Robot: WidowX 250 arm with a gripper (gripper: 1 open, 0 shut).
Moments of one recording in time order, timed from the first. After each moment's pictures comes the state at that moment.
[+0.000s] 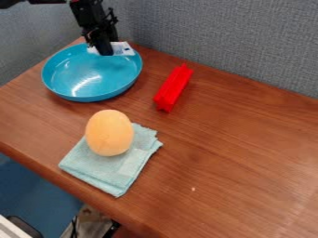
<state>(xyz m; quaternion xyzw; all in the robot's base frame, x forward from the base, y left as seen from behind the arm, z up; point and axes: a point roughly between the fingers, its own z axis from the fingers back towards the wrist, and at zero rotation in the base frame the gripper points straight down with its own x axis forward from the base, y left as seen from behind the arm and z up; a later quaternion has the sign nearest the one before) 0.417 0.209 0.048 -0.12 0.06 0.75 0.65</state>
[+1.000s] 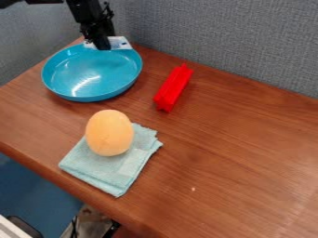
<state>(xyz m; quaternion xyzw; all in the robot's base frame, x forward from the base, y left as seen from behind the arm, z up) 0.422 0.218 0.049 -0.12 0.03 0.76 0.63</state>
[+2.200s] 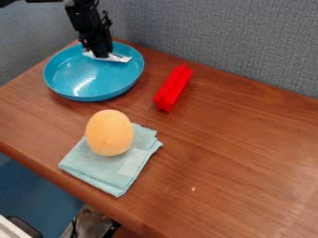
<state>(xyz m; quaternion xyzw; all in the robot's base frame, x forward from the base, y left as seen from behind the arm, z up) 0.416 0.224 0.033 -0.10 0.02 0.77 0.63</state>
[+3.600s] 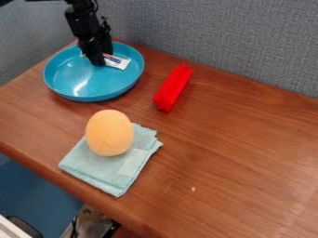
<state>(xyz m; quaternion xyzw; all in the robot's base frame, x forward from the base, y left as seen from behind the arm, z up) 0.410 0.225 0.021 -0.09 0.02 0.77 0.63</state>
